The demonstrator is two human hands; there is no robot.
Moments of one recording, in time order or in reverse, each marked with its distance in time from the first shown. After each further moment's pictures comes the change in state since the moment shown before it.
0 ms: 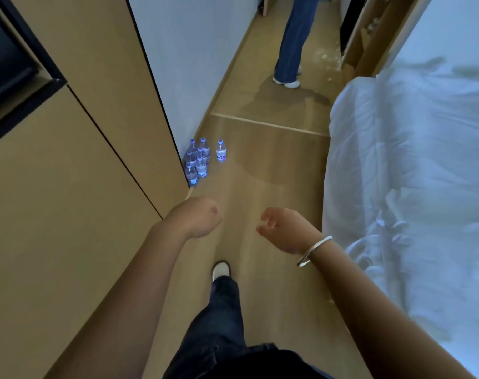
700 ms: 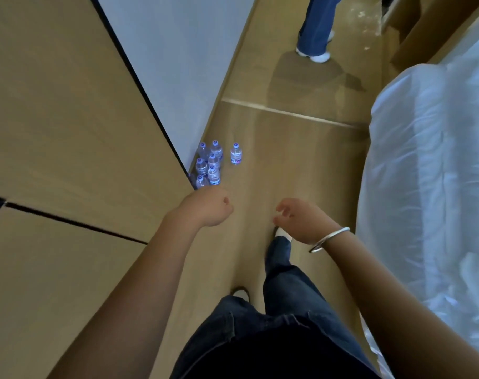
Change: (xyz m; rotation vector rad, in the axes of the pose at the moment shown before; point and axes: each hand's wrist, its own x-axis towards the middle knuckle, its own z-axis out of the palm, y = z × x) left_hand 0.283 -0.061 -0.132 0.022 -0.147 -0.024; right_hand 0.296 -0.054 -0.091 0.020 -0.131 0.129
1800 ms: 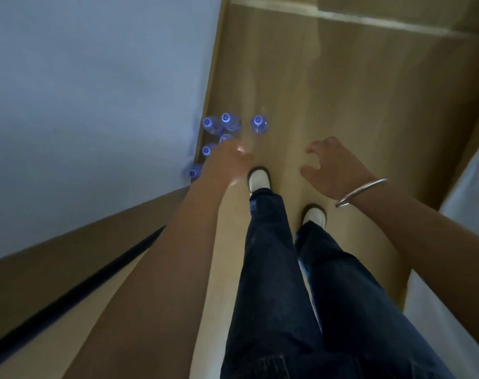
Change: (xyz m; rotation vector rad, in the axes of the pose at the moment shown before) left_hand 0.472 -0.053 -0.070 -0.361 -0.076 -0.361; right_hand 0.470 0.018 -0.099 0.041 -0.142 0.032
